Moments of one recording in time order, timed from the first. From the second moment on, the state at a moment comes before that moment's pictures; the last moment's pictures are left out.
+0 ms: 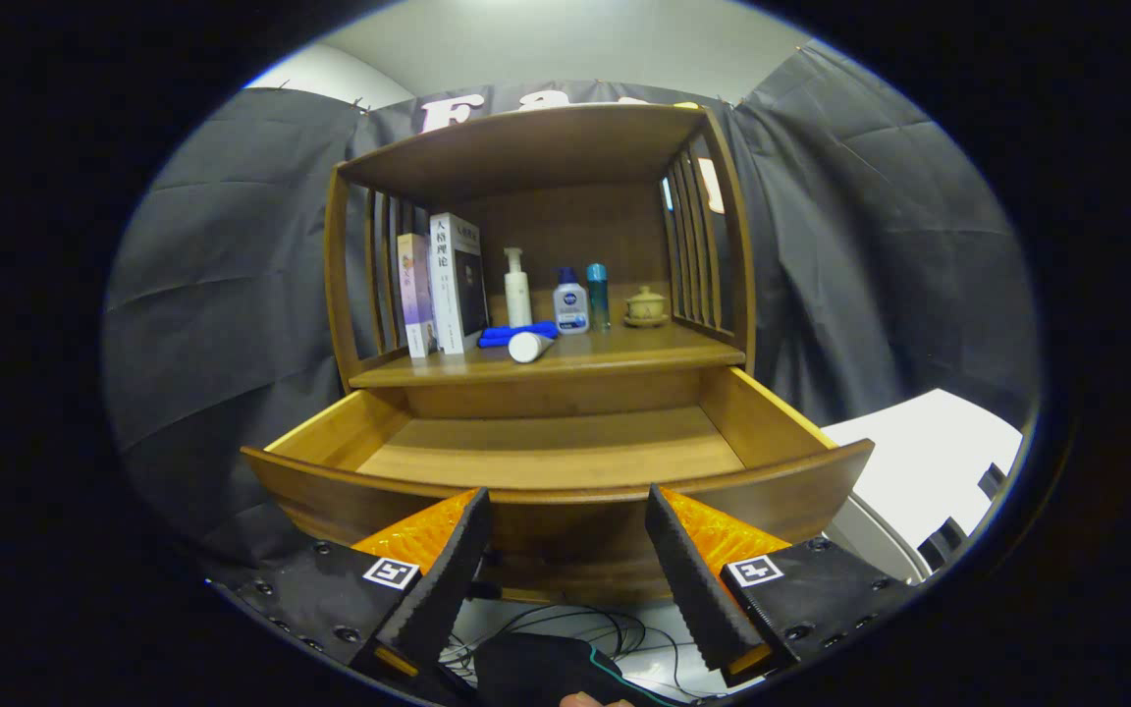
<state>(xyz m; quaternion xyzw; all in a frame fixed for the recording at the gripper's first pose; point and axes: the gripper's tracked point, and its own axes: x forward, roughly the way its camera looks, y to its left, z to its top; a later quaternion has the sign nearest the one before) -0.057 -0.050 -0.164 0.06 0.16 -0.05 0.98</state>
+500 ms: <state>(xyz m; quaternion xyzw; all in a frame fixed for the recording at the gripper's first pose) -0.052 -0.047 -0.205 0.02 0.19 -0.07 0.98</state>
